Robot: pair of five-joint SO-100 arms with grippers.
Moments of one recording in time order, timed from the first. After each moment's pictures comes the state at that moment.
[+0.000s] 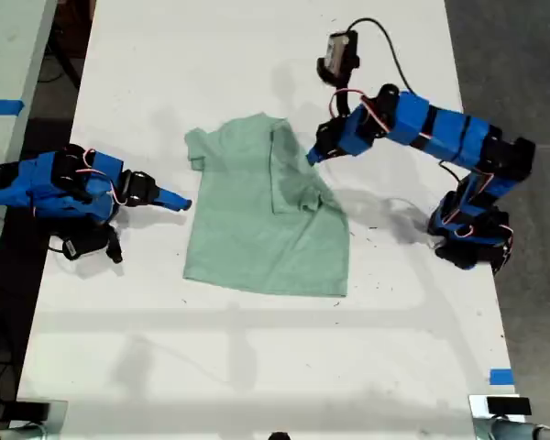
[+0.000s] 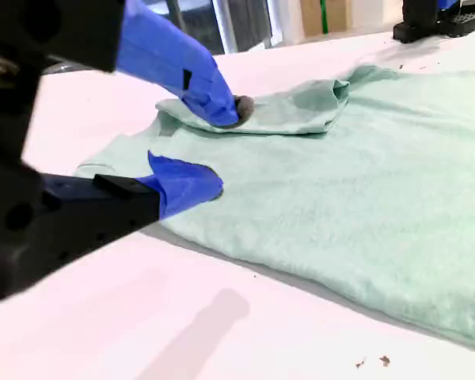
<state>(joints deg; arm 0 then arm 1) -8.6 206.1 184.0 60.6 12.5 23.5 108.6 80.9 82.7 -39.3</state>
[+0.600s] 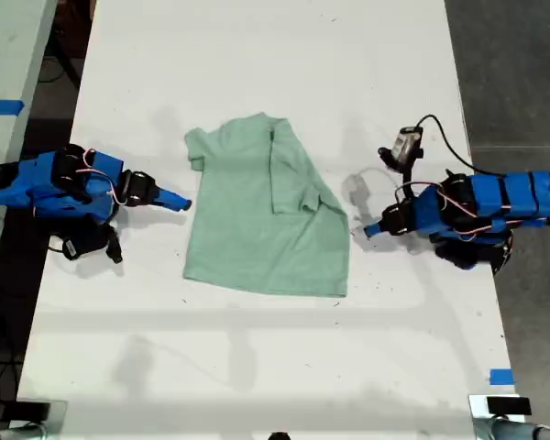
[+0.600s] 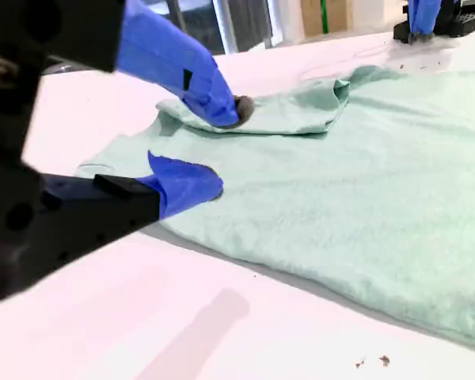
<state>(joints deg) -8.6 206.1 184.0 60.5 12.5 2.3 191.5 170.3 70.3 -22.6</state>
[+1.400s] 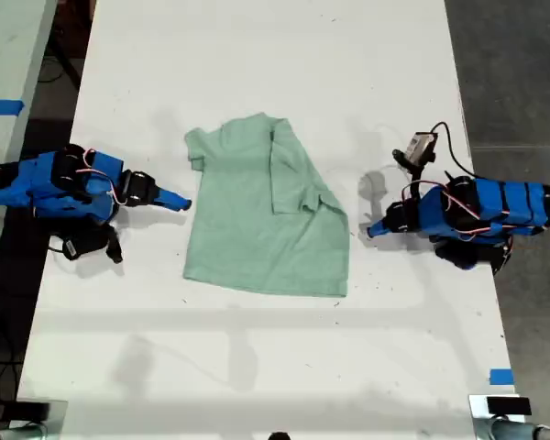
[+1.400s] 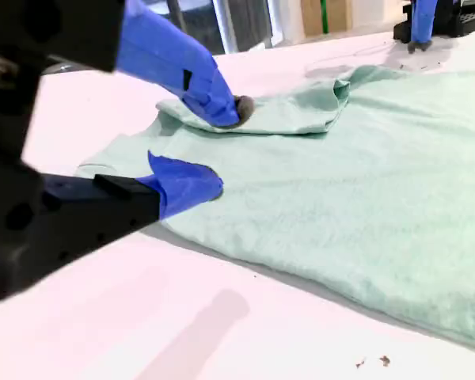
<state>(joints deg) -8.6 206.1 184.0 60.5 12.5 3.5 200.1 175.0 75.5 -11.3</state>
